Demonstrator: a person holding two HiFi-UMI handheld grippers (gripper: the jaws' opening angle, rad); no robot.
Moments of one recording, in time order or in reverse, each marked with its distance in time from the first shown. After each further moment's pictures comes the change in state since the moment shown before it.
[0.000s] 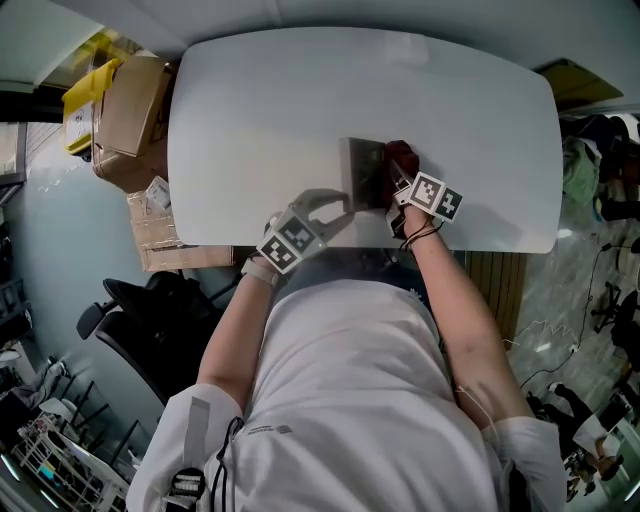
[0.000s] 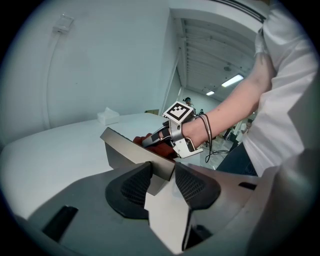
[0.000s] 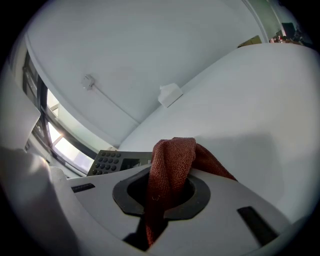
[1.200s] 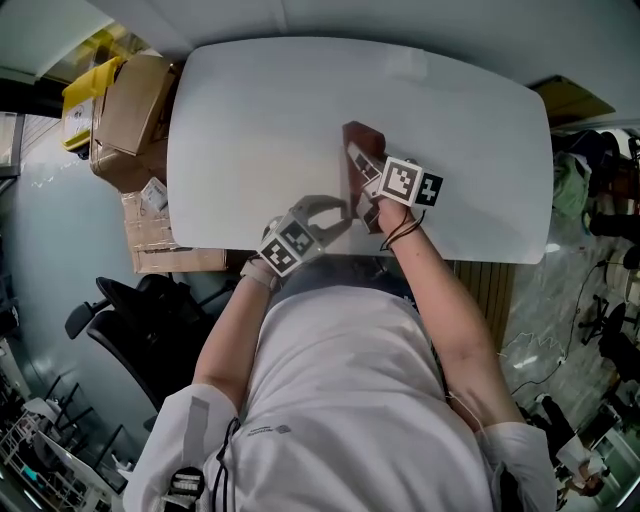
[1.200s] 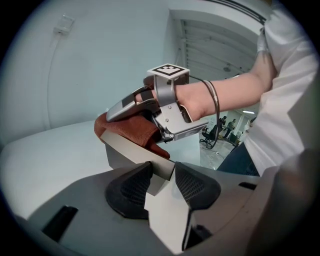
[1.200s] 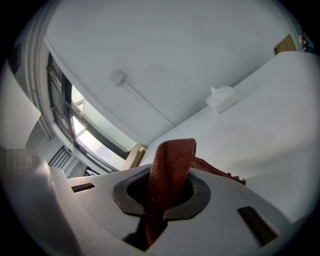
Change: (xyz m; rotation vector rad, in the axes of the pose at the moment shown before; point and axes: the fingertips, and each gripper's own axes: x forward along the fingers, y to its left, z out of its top) left arm 0.001 -0.001 0.001 0.003 -0.012 0.004; right arm 0.013 0.146 0.033 -0.132 0.023 0.235
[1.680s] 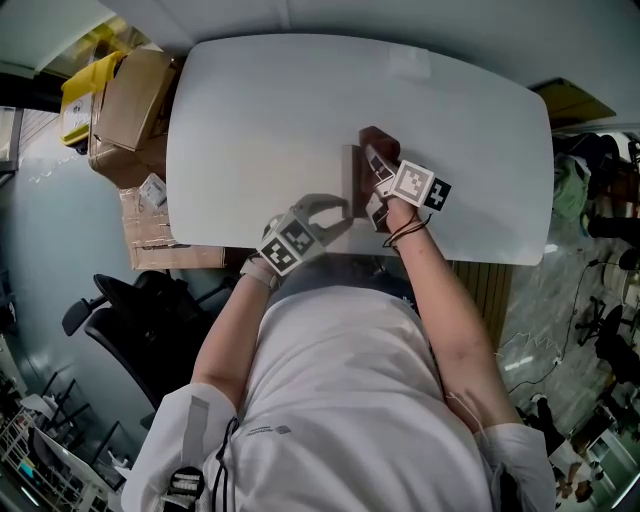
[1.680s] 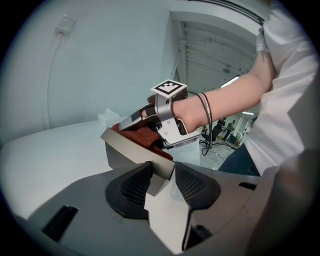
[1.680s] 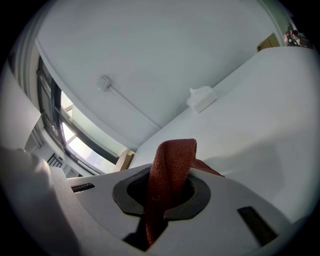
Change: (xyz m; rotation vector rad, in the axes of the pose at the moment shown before) left arm 0.001 0.000 0.001 -0.002 -0.013 -0.004; right arm -0.010 -0.049 -0.005 0.081 -0.043 -0.086
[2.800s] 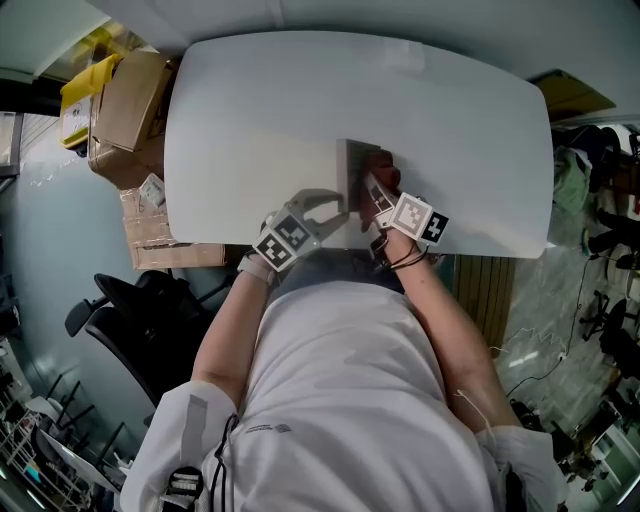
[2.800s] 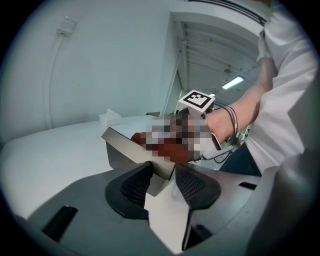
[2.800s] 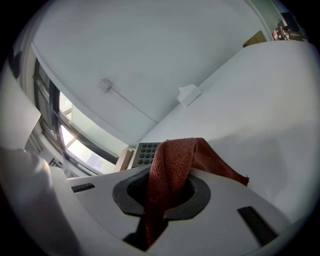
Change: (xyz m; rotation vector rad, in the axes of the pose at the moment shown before) left arm -0.001 0.002 -0.001 -0.007 -0.010 0.016; right arm -0.049 -0.013 -0.053 0.055 -0.009 -0.022
